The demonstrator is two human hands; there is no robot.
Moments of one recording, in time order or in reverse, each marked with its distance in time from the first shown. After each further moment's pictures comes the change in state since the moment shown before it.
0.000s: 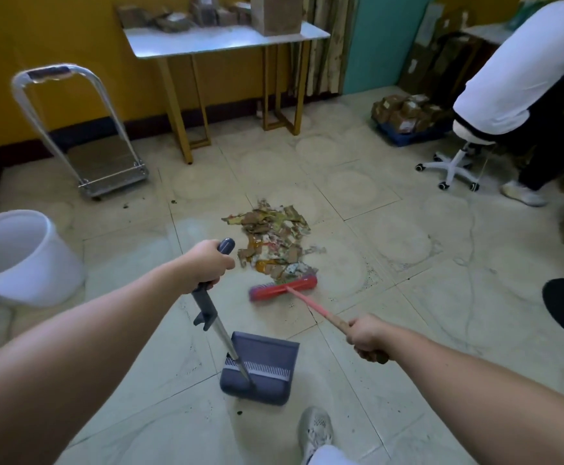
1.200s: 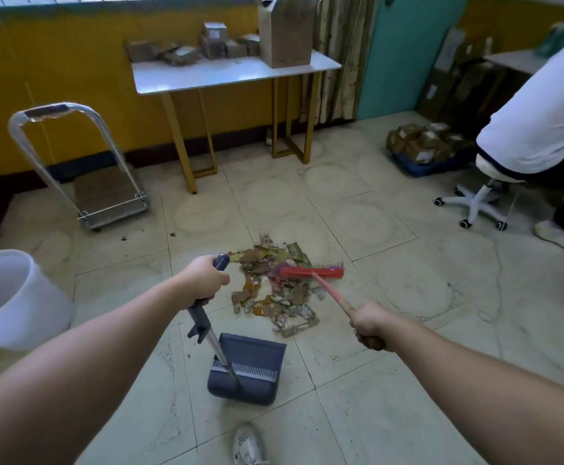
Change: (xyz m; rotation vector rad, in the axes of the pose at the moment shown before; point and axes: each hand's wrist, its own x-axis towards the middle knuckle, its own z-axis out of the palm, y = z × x) left_hand 0.156 0.114 -0.027 -0.011 0.085 -0.027; right_hand 0.124 -0.088 -0.194 0.190 0.133 -0.049
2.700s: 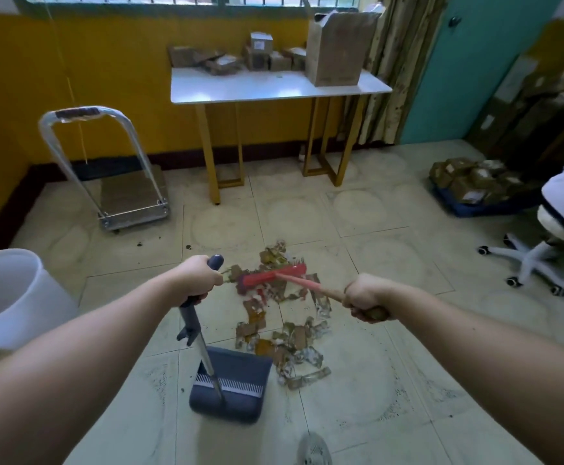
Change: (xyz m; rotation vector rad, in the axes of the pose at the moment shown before) left_hand 0.140 0.044 -0.083 -0.117 0.069 -0.159; right_hand 0.090 -0.214 -0.088 -0.301 -0.154 -0.165
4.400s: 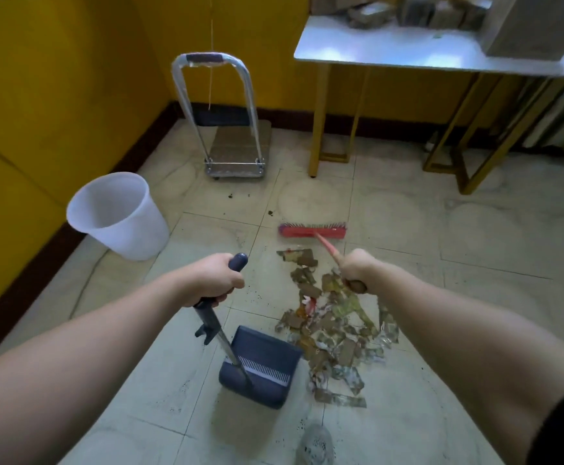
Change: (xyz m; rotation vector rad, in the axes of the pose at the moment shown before) left_hand 0.047 -0.007 -0.014 -0.229 0.062 -0.249; right_hand 0.178 -0.158 0.002 -0.394 -0.075 -0.352
